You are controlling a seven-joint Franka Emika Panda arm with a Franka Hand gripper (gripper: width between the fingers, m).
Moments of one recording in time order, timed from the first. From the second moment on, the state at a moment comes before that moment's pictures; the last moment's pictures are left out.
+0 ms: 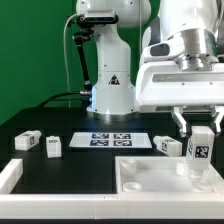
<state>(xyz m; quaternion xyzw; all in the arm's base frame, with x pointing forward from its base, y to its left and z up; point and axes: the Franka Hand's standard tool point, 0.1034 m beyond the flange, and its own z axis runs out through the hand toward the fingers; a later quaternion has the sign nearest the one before) 0.620 0.115 0.113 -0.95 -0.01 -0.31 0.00</state>
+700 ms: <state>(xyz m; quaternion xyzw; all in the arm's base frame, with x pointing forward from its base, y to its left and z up) 0.622 0.123 0.101 -0.95 -0.02 -0.32 0.00</state>
